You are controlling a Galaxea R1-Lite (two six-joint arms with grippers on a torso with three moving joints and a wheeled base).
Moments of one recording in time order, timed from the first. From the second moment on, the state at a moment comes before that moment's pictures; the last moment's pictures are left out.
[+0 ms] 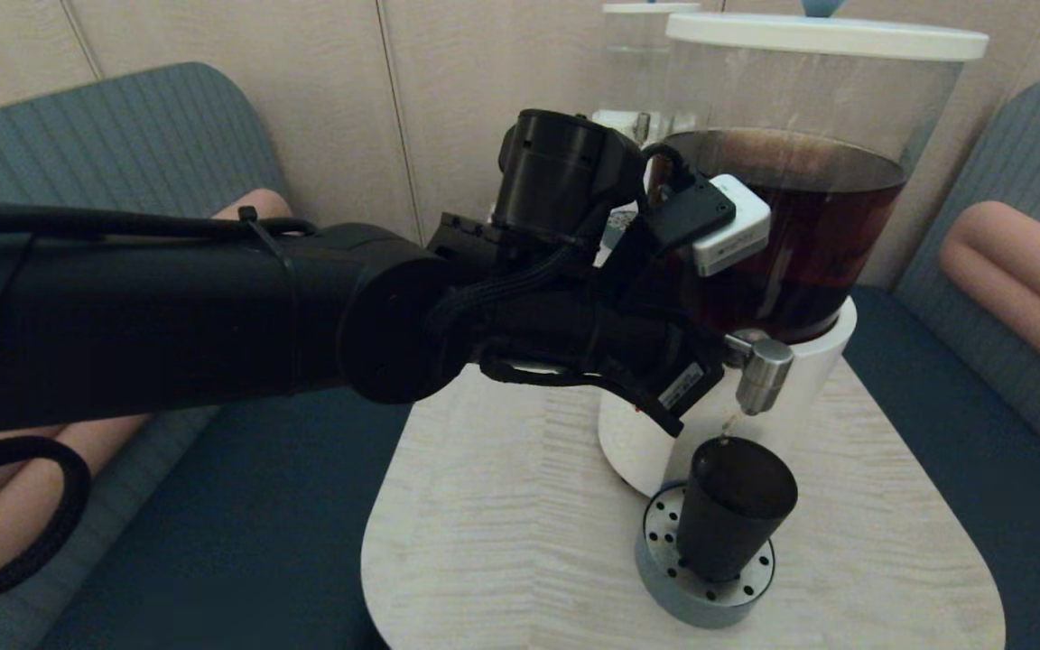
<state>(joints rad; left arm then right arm) -0.82 1.99 -1.69 0.03 -0.31 0.44 0.00 0.00 -0.02 0.06 0.03 0.01</state>
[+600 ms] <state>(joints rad) -0.84 1.97 -1.68 0.04 -0.30 0.44 0.00 0.00 -0.02 0.06 0.03 0.01</state>
